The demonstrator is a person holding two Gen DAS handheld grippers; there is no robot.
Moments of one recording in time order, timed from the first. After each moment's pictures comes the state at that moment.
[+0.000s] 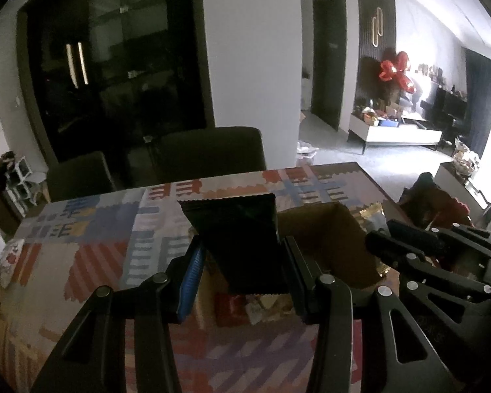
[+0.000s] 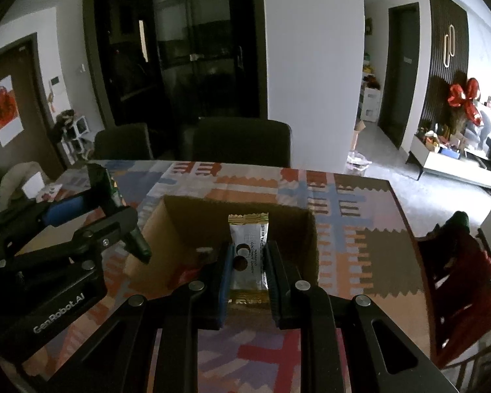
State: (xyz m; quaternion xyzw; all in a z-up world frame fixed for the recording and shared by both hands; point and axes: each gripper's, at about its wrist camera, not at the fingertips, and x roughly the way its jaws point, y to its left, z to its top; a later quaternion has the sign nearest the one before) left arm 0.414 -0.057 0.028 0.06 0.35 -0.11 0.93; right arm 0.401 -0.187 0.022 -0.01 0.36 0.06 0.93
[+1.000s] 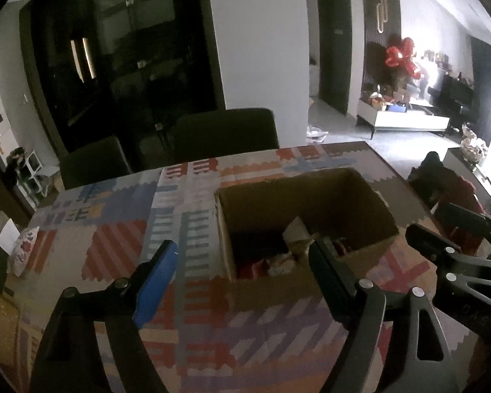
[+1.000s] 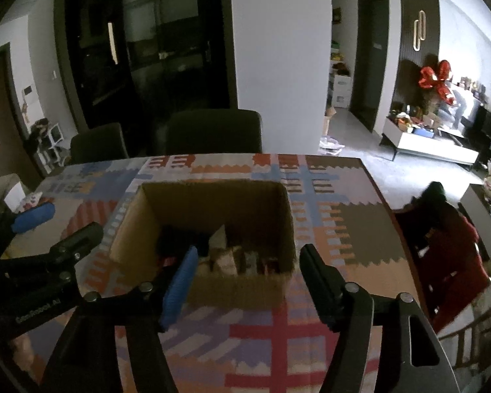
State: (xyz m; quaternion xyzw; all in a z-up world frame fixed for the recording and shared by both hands) left arm 0.362 -0.025 0.022 0.08 0.36 -0.08 0.93; right arm 0.348 -0.193 0.018 0.02 0.37 -0.01 0.93
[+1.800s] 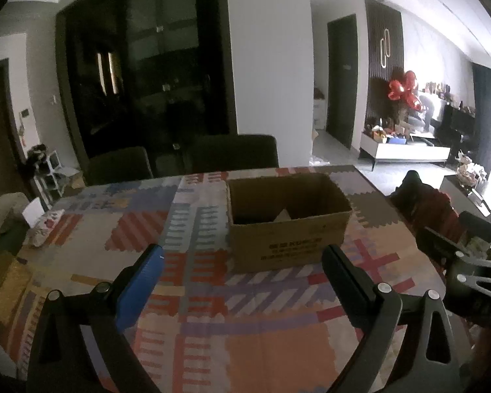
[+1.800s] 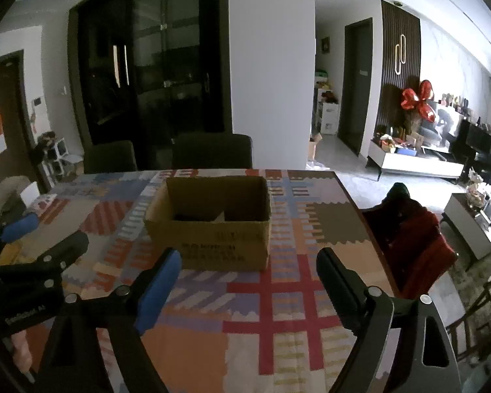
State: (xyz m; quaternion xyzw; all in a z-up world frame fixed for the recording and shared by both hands) left arm 0.206 -0.011 0.056 0.05 0.29 -0.05 0.96; right arm 0.199 -0.194 0.057 0.01 0.31 -0.02 0.95
